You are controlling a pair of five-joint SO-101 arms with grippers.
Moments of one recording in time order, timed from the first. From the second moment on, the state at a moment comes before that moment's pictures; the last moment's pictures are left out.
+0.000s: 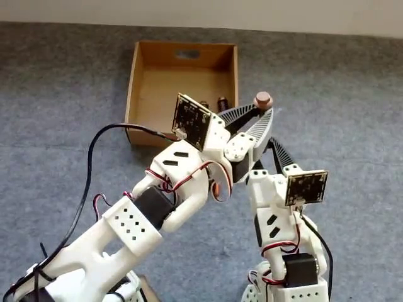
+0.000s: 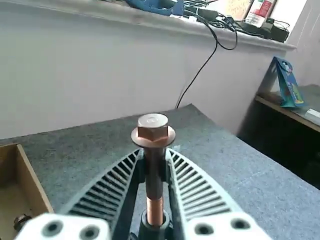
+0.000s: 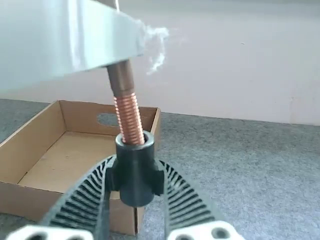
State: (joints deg) left arm 40.0 -41.3 45.0 5.3 15.9; right arm -11.7 -104.6 84.7 30.7 1.0
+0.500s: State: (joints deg) left arm 40.1 -37.3 42.2 9.5 16.0; right arm -11.6 -104.5 84.8 30.7 1.0
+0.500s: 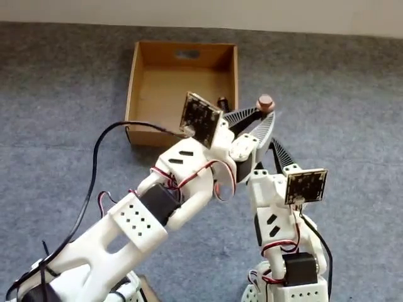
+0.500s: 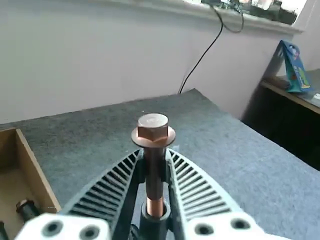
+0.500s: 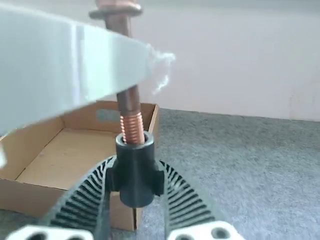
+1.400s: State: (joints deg) left arm 40.6 -32.5 27.3 39.3 15.8; right arm -11.9 -104.5 84.8 30.8 1.0
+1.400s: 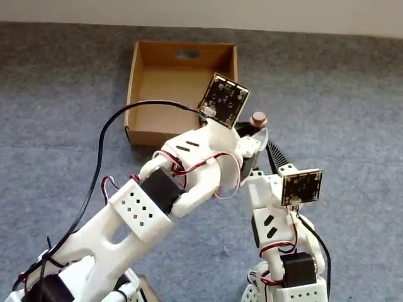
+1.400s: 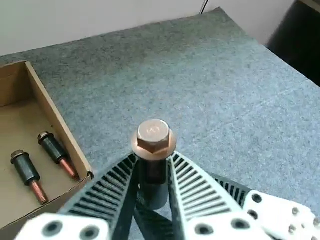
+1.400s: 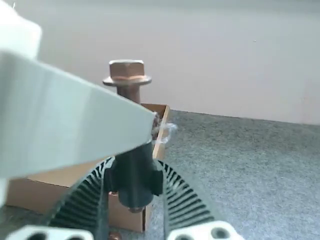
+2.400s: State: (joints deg) left arm 40.3 -42.9 26.9 48.9 15.7; right arm -11.5 -104.5 84.8 30.8 1.0
